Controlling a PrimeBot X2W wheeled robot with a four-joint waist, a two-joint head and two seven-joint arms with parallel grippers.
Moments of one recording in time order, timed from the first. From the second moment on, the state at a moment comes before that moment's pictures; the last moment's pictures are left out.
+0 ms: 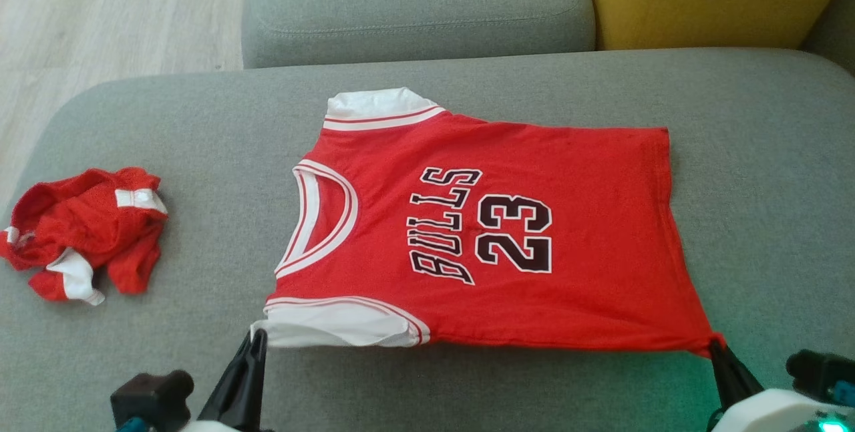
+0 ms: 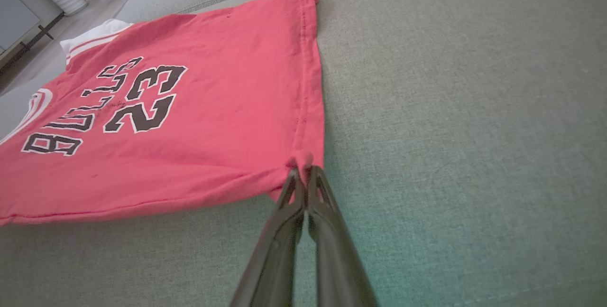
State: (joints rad) left arm 0.39 0.12 -0.18 -0.37 -0.29 0.10 0.17; right arm 0.22 -0.08 -0.10 0.15 0.30 0.12 0.19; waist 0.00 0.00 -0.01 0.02
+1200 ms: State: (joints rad) left arm -0.28 0.13 -0.18 0.34 -0.40 -0.10 -0.11; right arm -0.25 -0.14 -0.02 0.45 0.37 0.12 0.15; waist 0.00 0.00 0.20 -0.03
